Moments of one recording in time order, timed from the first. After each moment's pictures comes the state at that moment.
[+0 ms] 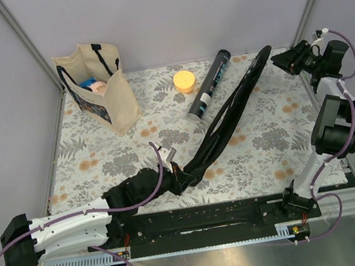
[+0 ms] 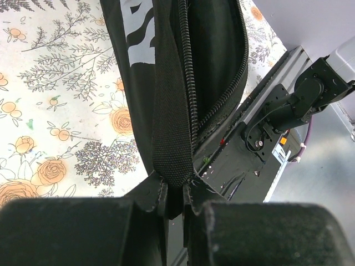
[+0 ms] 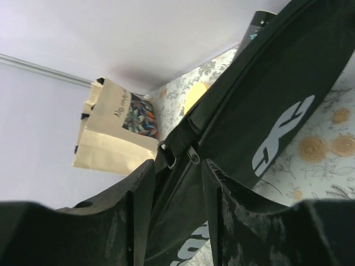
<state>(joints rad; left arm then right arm) -1.18 0.88 0.45 0.11 -0.13 -0.61 -0.45 1.83 1.33 0.24 -1.00 0.79</state>
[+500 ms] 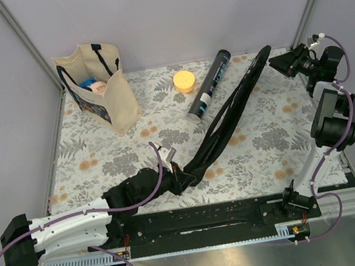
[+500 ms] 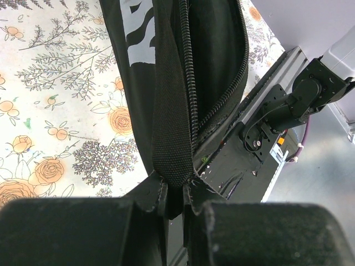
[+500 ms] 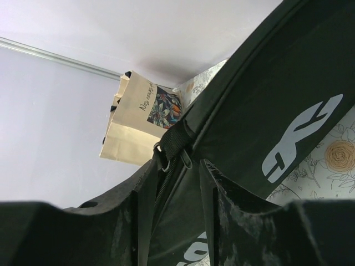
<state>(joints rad) -1.18 0.88 0.45 0.11 -0.13 -0.62 -0.45 1.95 1.29 0.61 -1.12 1.07</state>
